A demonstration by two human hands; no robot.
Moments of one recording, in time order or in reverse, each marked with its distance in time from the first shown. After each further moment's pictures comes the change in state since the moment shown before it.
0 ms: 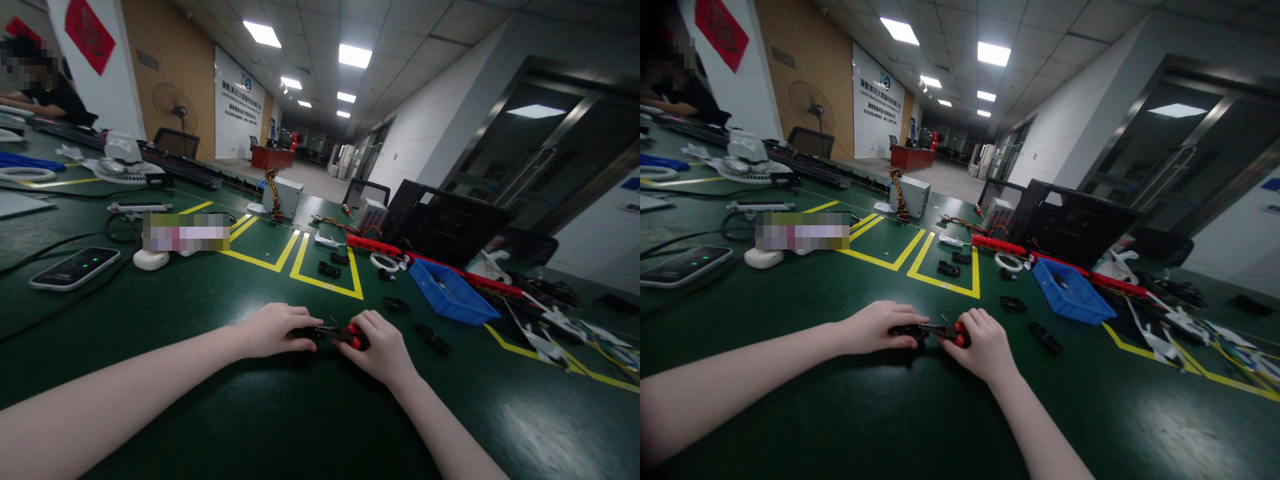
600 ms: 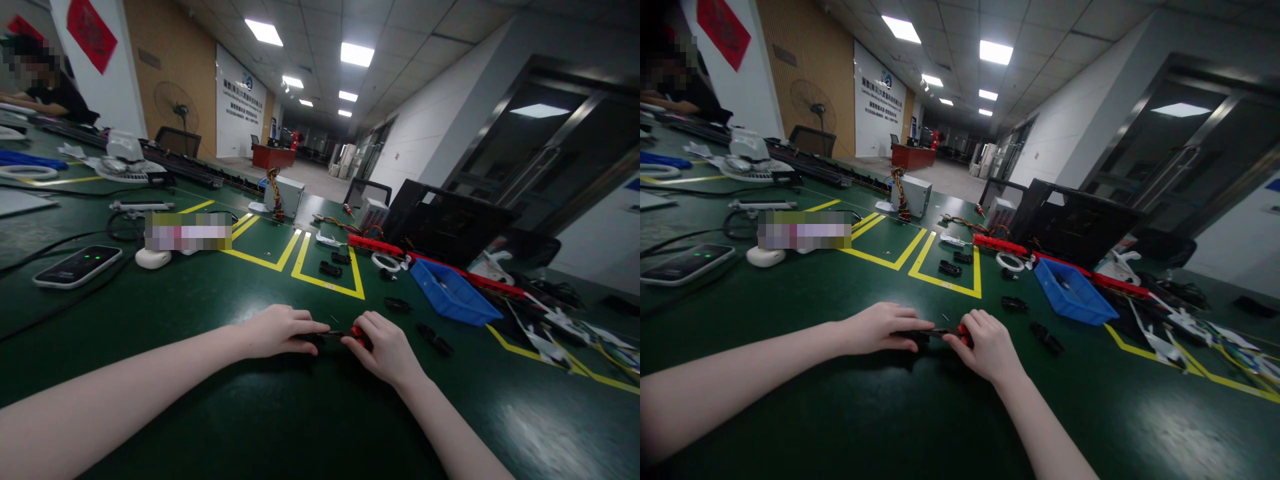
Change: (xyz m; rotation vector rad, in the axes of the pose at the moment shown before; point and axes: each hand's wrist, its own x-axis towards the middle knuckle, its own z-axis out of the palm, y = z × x) left_hand -0.001 -0.001 0.001 0.070 -0.039 0.106; right_hand 0.002 0.002 -0.005 0.005 -0.058 -0.042
